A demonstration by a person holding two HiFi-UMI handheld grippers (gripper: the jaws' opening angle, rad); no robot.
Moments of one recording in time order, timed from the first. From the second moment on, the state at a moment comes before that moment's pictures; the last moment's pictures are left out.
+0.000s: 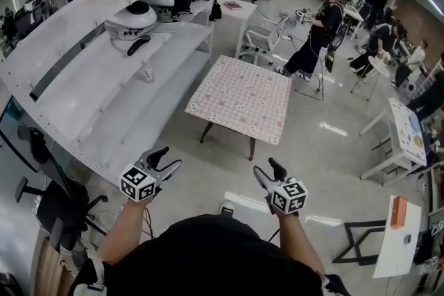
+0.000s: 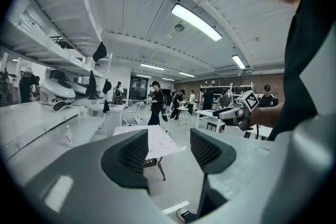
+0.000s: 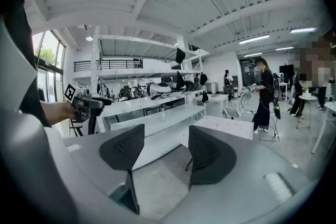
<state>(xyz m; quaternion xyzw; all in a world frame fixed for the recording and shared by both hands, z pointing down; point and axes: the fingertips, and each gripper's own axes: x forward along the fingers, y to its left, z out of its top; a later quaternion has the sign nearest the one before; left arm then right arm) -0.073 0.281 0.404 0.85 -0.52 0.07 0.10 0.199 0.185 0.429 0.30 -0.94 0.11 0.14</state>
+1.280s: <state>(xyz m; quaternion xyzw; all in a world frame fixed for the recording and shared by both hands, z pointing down) -0.085 0.084 0.423 0.82 -0.54 0.08 0.15 0.184 -0.022 0.467 0.23 -0.94 0.16 0.18</state>
